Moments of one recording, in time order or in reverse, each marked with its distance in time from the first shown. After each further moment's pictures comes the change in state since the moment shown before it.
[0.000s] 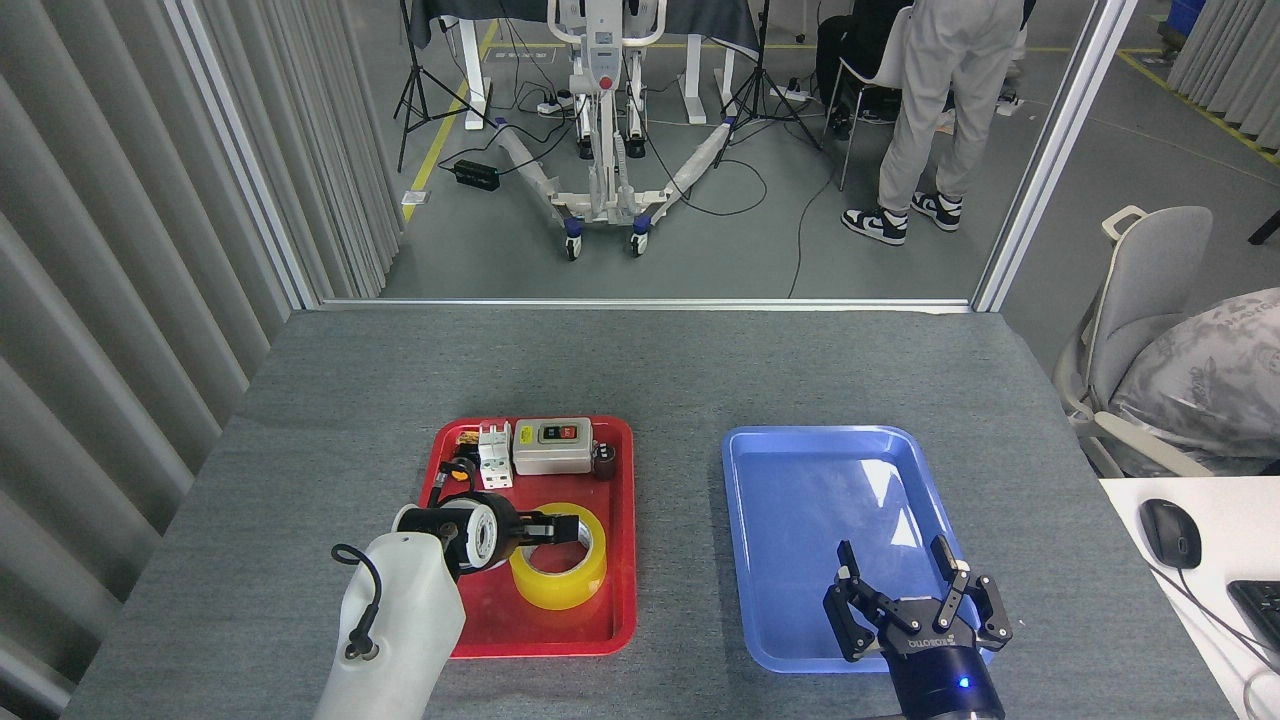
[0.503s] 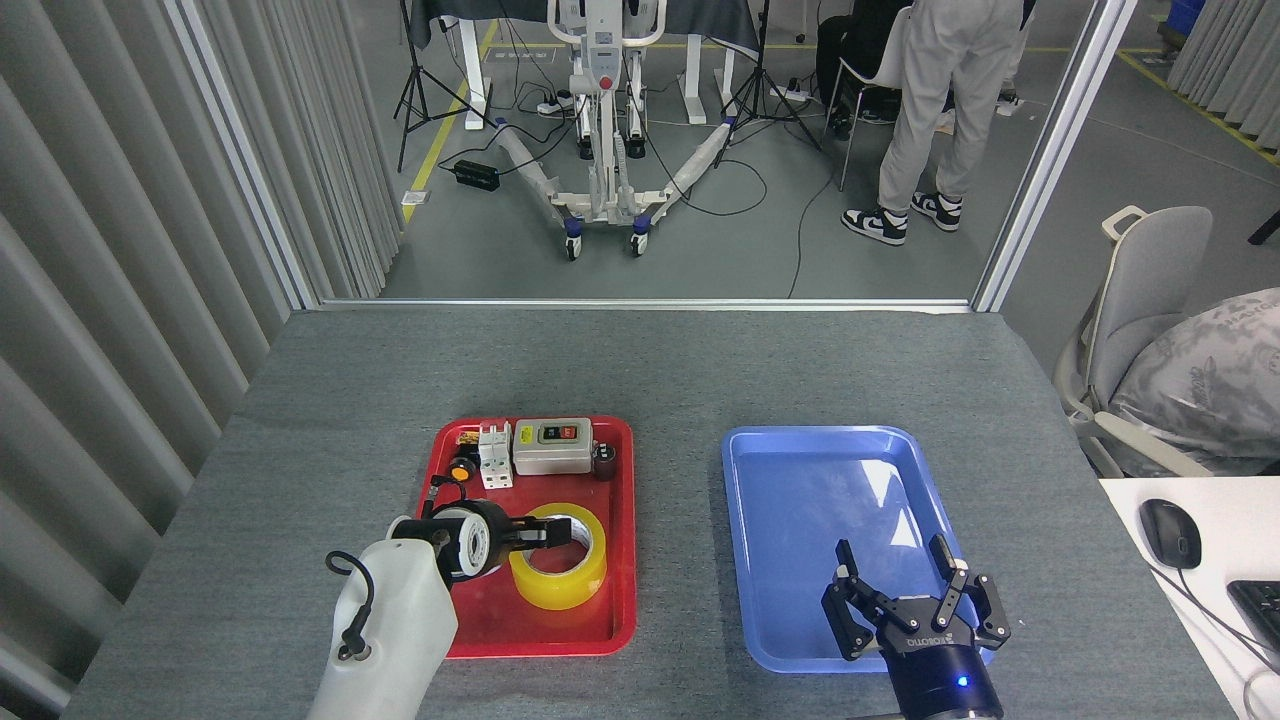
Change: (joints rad) left arm -0.005 0.018 -0.003 0.072 0.030 0.000 0.097; right arm -0.002 0.001 0.003 0.000 0.000 0.000 0.002
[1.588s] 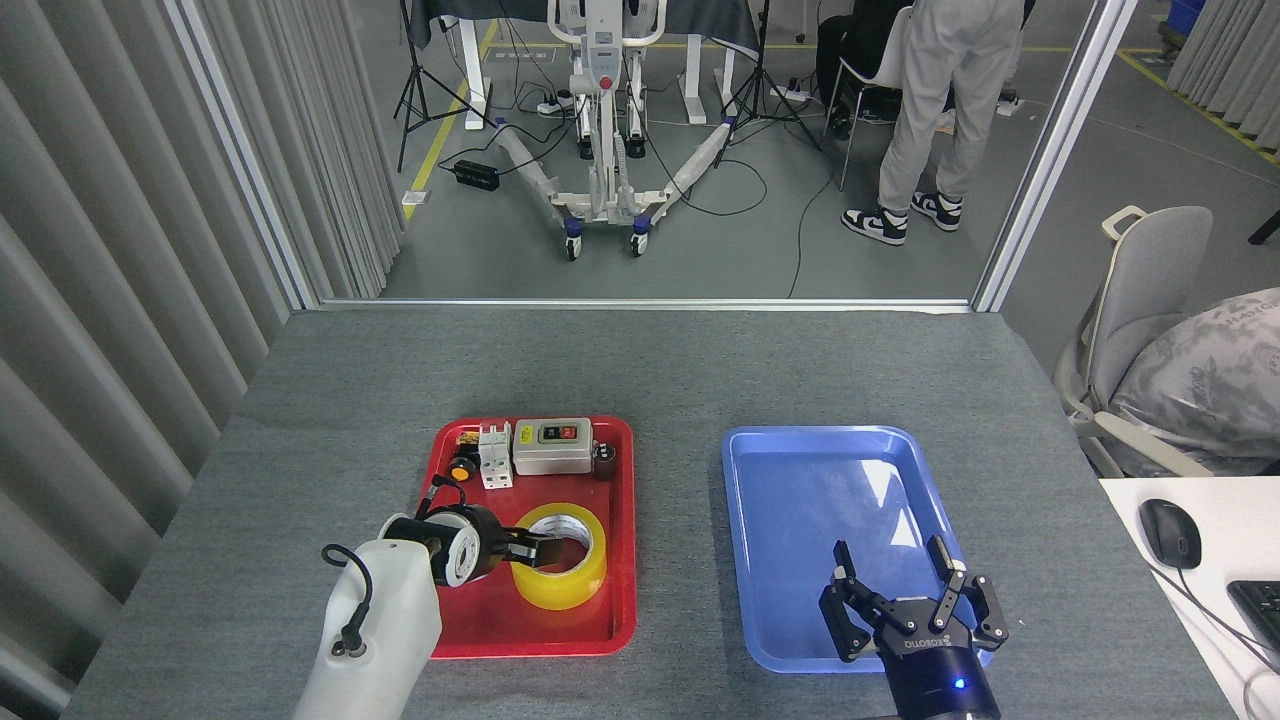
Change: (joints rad) left arm -0.017 0.028 -0.009 0.056 -0.112 -0.176 0.016; right arm 0.005 0.006 0.003 -0.001 0.015 0.002 0.001
